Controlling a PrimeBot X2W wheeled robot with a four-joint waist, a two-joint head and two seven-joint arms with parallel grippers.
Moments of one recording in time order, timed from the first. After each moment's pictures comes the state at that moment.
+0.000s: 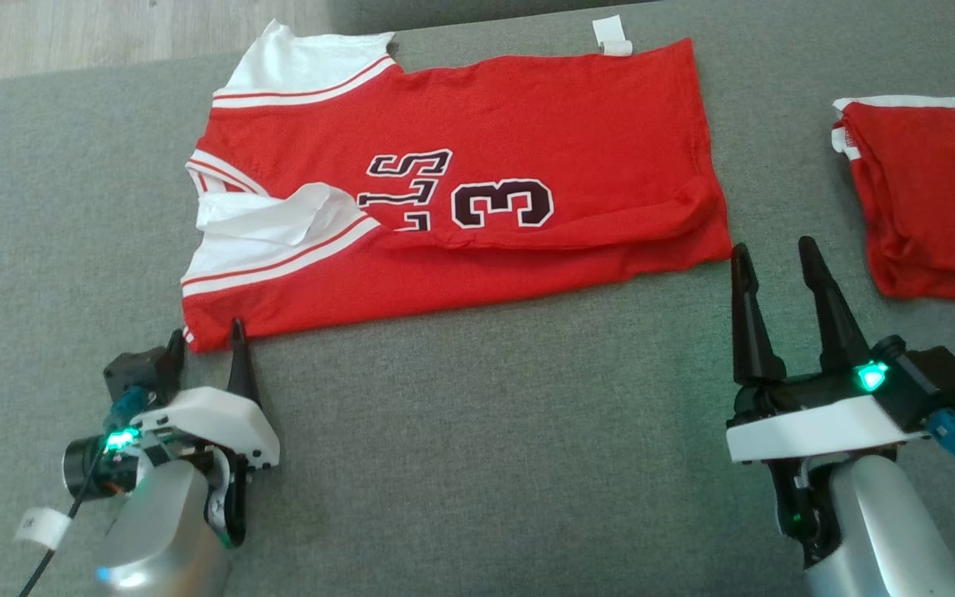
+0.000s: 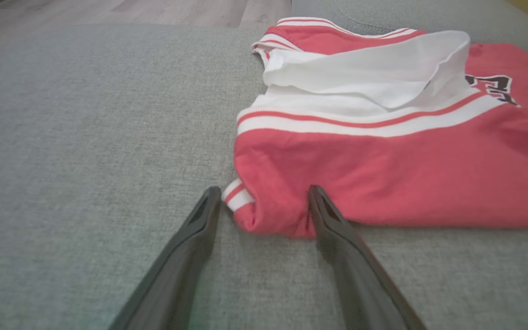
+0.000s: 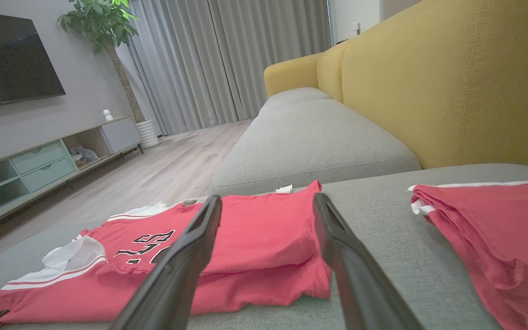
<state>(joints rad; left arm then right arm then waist) -0.47 0.13 -0.22 0.89 -0.42 0.05 -0.15 -0.14 -0.05 0.11 0.16 0.24 0.12 -0.26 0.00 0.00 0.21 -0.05</state>
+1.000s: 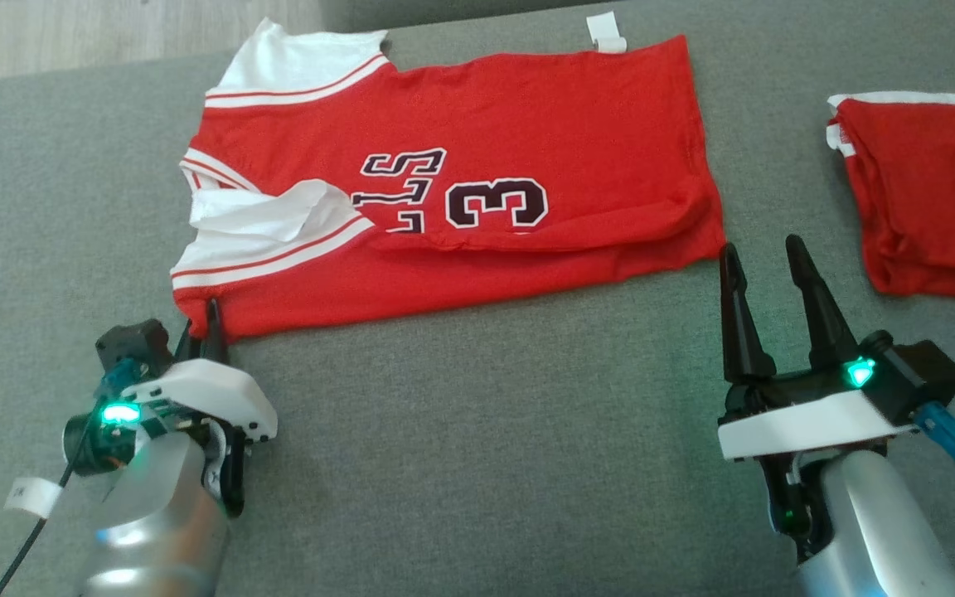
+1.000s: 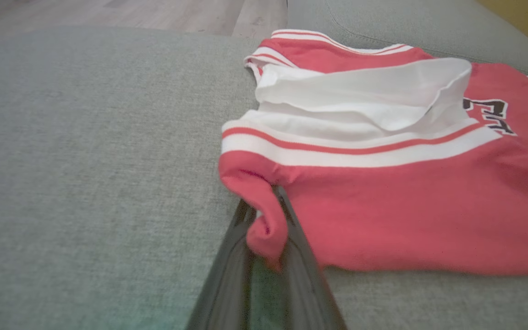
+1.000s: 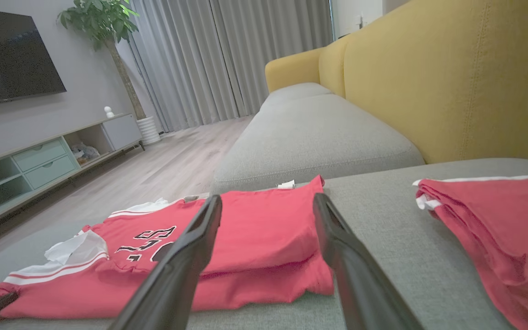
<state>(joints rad) -0.60 0.11 -0.23 1.07 -0.45 0.01 -0.21 -0.16 -0.05 0.13 0.19 0.25 0.12 -0.26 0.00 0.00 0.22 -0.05</state>
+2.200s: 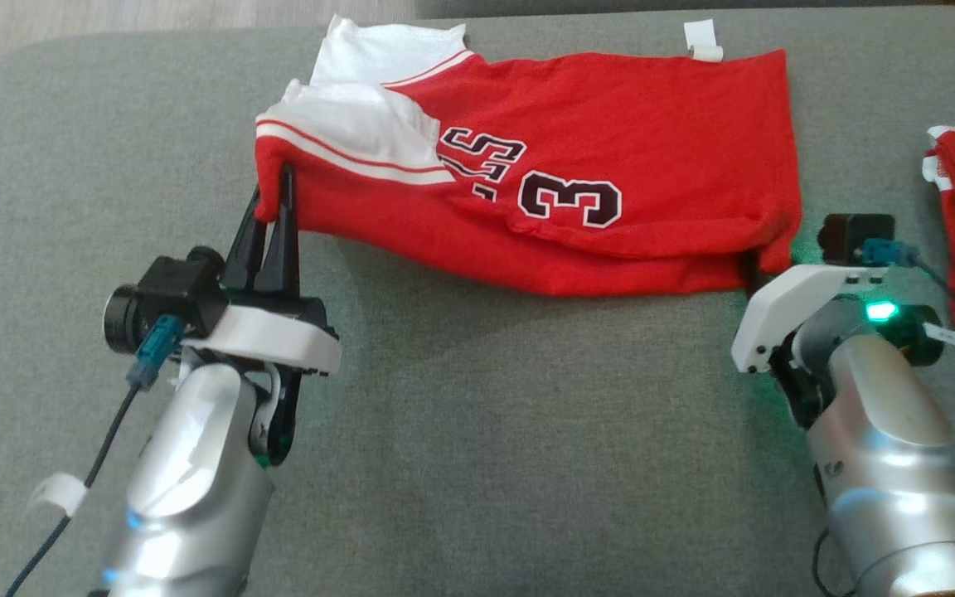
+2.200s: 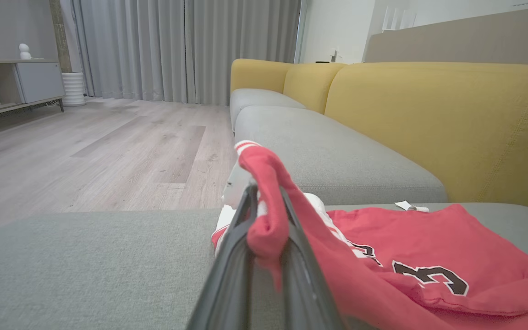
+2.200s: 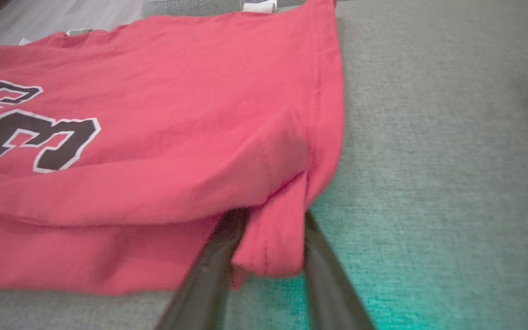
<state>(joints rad) -0.51 0.10 -0.29 0.50 -0.32 -0.03 -0.25 -0.62 -0.06 -0.06 0.91 0.06 0.12 0.11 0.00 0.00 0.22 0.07</state>
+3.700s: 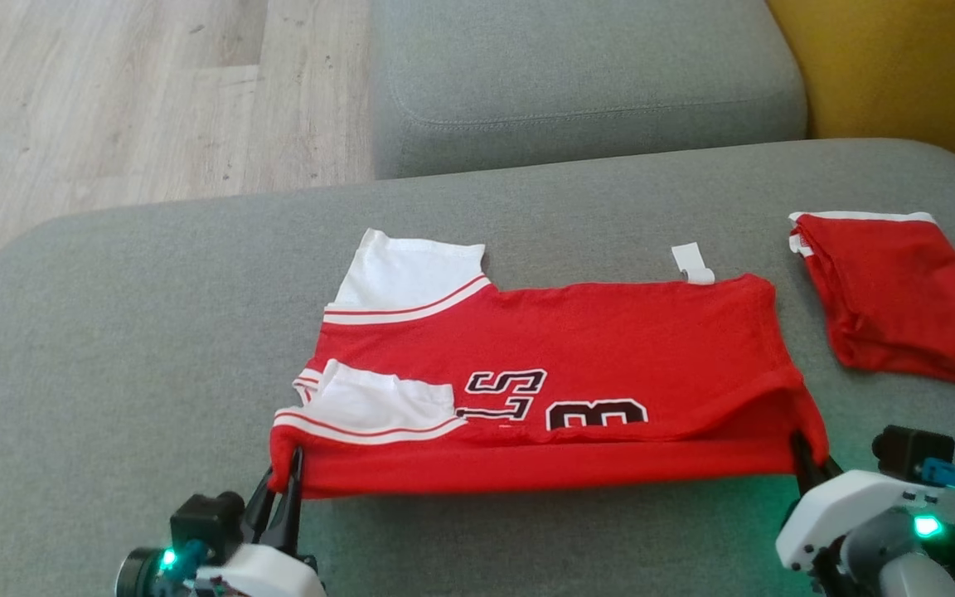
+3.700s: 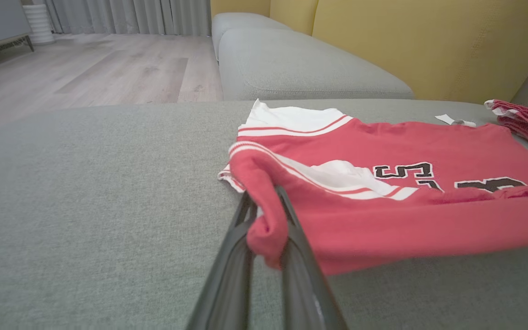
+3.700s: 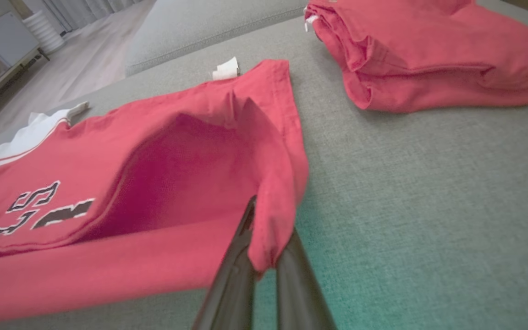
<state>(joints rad) -0.04 0.19 -0.35 0.42 -0.36 0.02 -0.13 -0.05 -0.04 -0.11 0.47 0.22 0.12 0.15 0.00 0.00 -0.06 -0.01</state>
